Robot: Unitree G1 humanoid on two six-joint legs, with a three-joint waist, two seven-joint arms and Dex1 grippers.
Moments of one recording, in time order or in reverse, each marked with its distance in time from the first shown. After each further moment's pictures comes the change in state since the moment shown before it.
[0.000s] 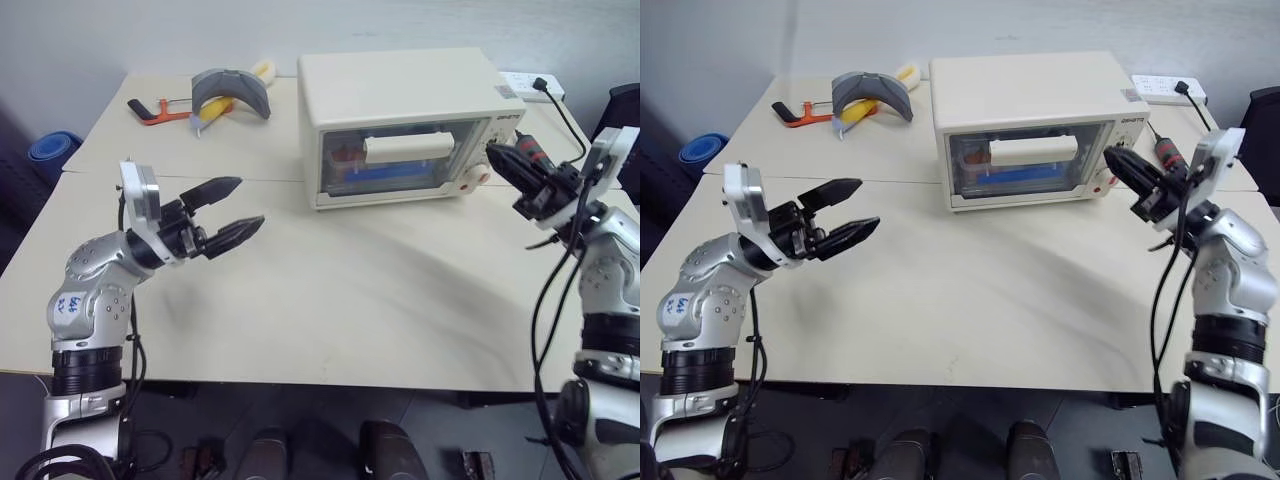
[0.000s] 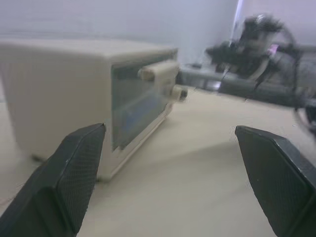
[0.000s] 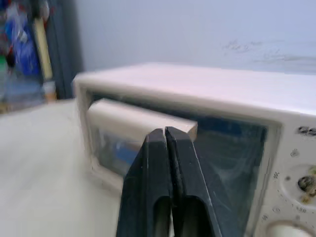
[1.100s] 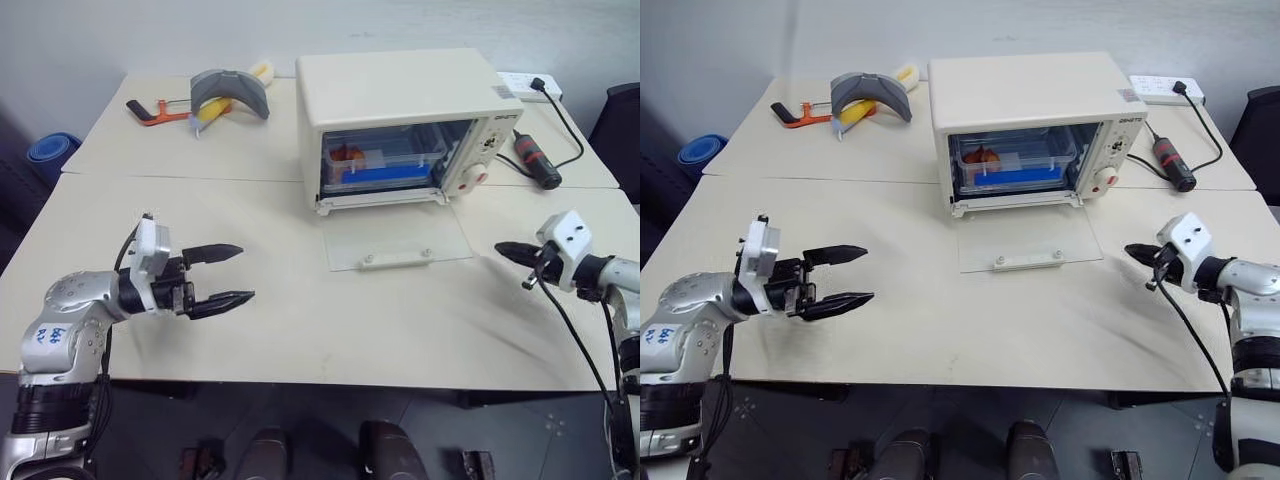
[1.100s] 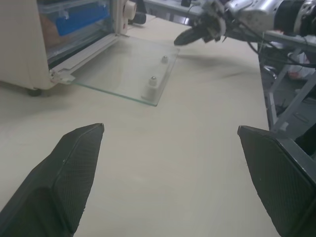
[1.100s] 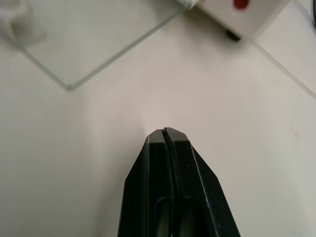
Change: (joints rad) left arm 0.173 0.080 -0.011 -0.107 -0.019 0.143 -0.179; right arm -0.065 -0.135 0.201 0.689 -0.441 -0.462 -0.027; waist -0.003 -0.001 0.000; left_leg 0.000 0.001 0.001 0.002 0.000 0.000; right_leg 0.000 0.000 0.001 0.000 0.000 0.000
